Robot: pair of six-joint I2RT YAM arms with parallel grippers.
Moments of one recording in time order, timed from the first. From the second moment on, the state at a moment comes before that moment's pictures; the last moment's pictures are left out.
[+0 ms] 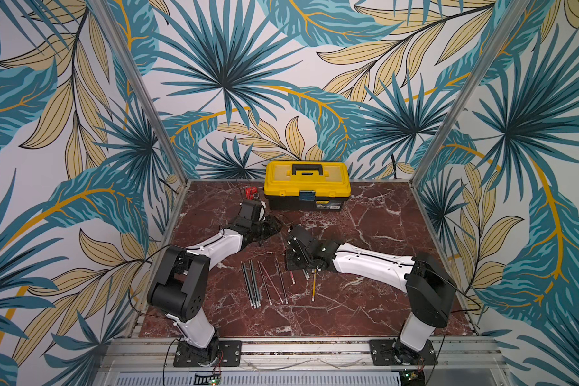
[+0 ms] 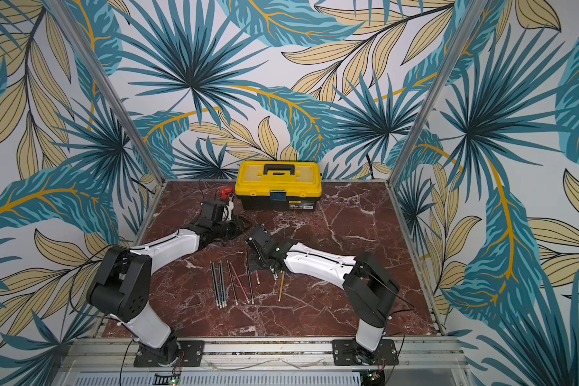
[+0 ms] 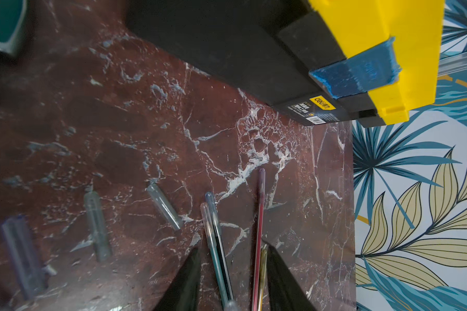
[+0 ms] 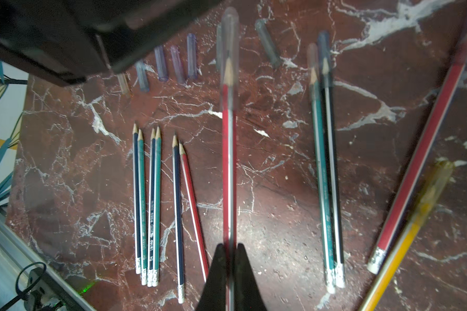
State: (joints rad) left arm -0.33 1.68 1.02 -0.05 0.36 -0.79; right arm 0.91 1.76 1.27 -0.45 0.06 0.72
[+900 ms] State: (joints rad) left arm -0.35 1.68 1.02 -0.04 0.36 -0.79; right arm 0.91 1.81 1.37 -0.50 0.09 0.67
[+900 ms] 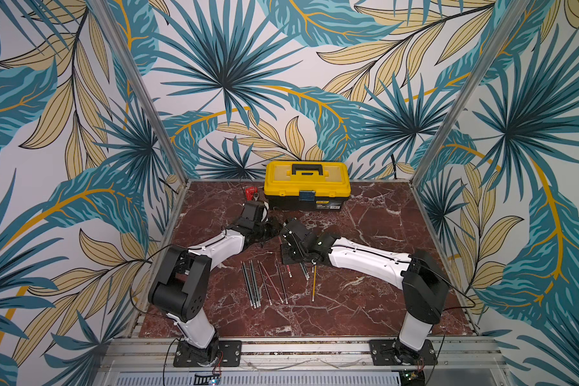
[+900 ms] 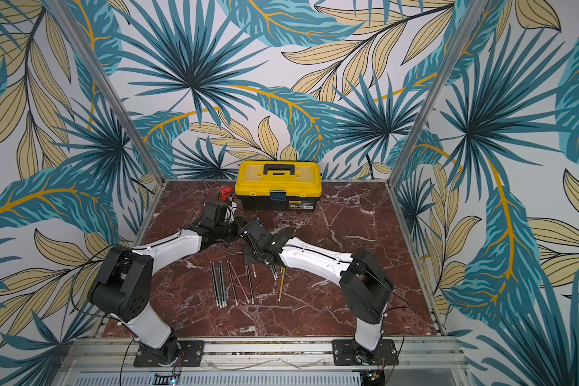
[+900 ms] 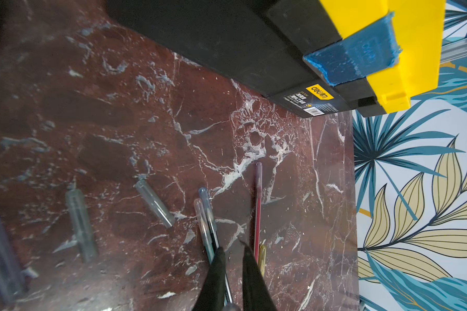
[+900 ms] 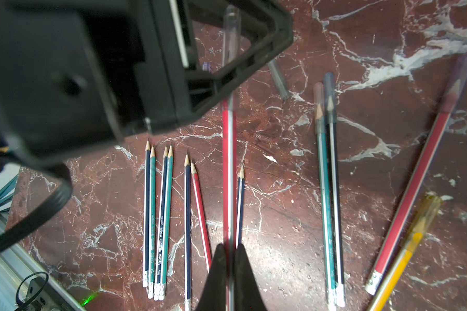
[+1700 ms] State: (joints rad) left arm -0.35 1.68 1.02 -0.04 0.36 -0.79; right arm 0.90 1.93 1.43 -0.49 0.09 0.69
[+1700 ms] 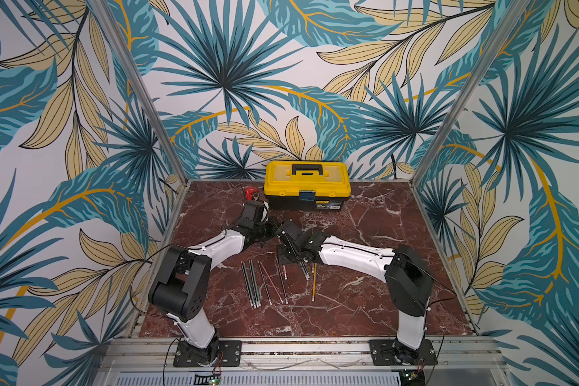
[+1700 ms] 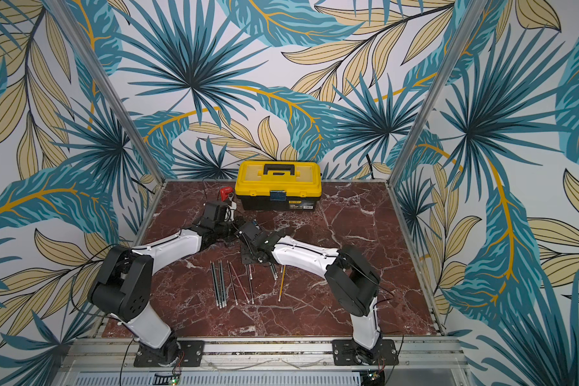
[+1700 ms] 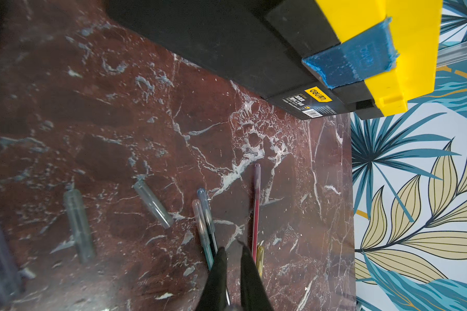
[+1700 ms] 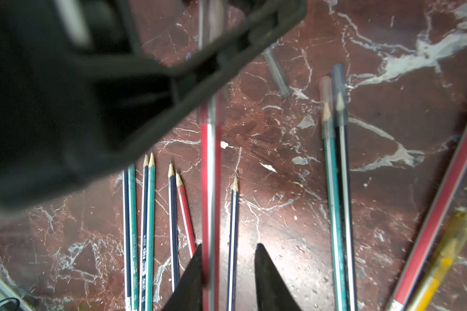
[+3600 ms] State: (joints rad) left arm -0.27 1.95 1.18 -0.27 0.40 -0.82; right arm 0.93 1.92 1.17 -0.34 -0.01 0.79
